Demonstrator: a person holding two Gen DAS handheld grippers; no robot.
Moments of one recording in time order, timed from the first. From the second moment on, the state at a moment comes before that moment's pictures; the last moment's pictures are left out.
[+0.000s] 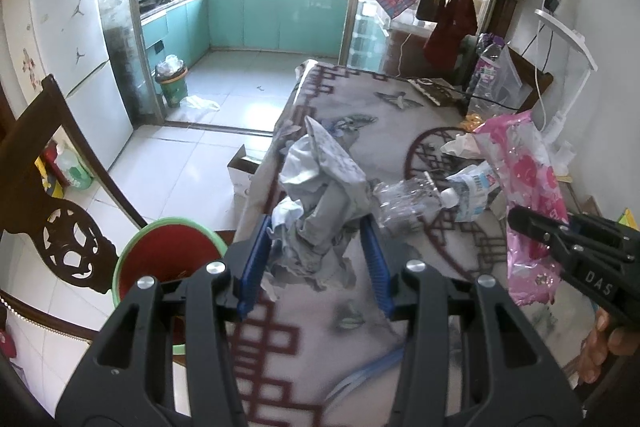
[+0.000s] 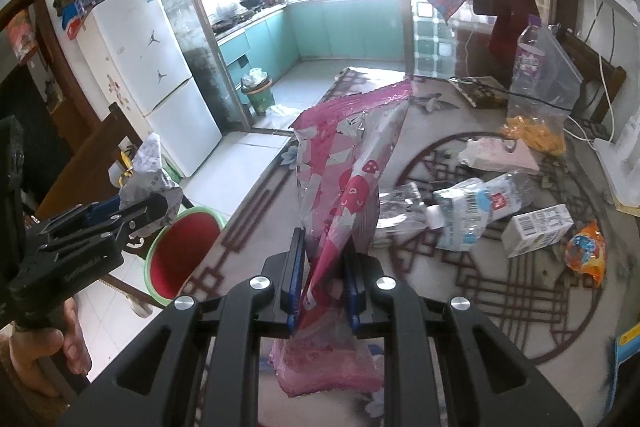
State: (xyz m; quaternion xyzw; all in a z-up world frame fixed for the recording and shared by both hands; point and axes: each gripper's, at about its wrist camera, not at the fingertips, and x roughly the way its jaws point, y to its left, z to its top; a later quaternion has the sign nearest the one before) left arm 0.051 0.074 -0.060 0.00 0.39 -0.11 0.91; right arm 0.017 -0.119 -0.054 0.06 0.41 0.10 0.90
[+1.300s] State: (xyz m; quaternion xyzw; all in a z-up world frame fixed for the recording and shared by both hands) left arm 0.095 0.245 -0.086 -0.03 0.42 -0.07 0.90; right arm 0.071 0.065 -0.066 0.03 0.43 0.16 0.89
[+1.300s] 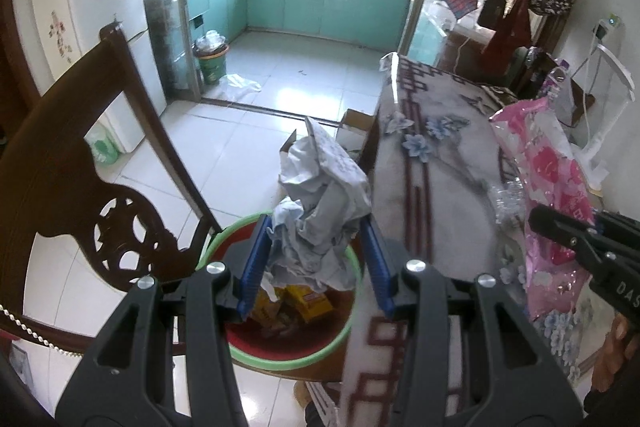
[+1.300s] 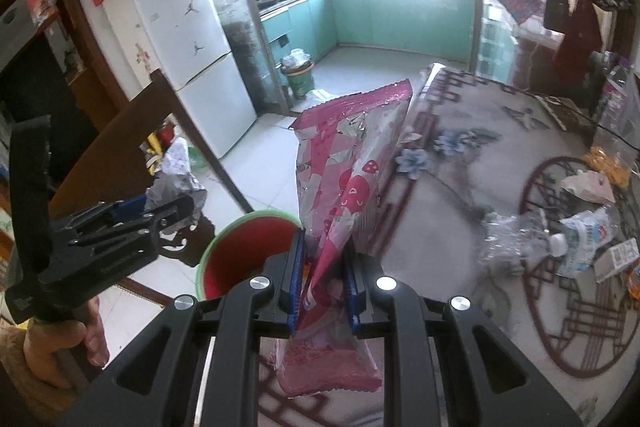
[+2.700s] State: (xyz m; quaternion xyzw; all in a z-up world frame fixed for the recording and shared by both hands) left arm 0.161 0.308 -0.157 -0.06 0.50 -0.04 0.86; right arm 0.139 0.164 -0.161 0.01 0.56 0.23 0.79
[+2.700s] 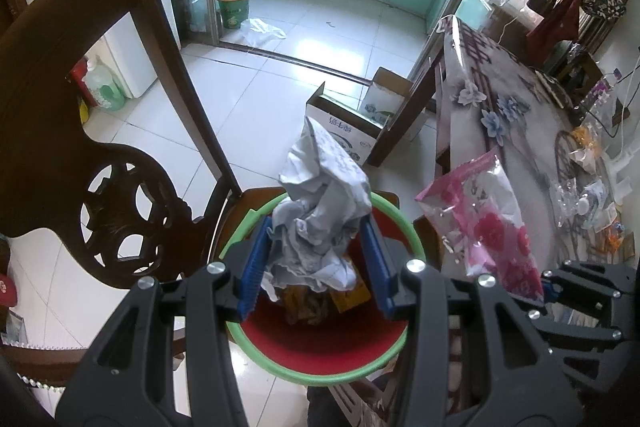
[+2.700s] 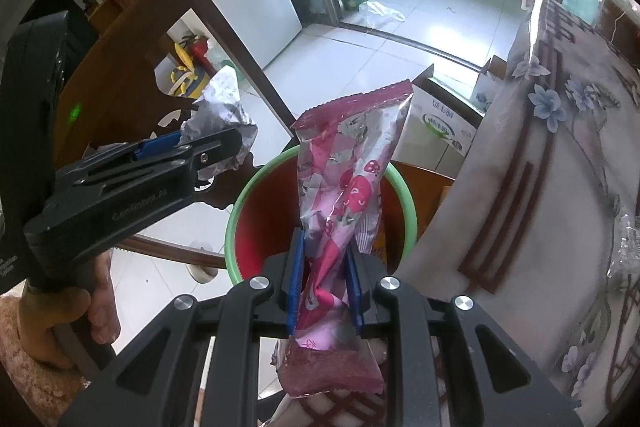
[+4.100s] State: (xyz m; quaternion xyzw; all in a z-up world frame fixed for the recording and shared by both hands) left arm 0.085 0.087 -0.114 0.02 0.47 -0.15 0.87; right arm 0.033 -0.144 -0.113 0.12 0.48 0.03 0.87
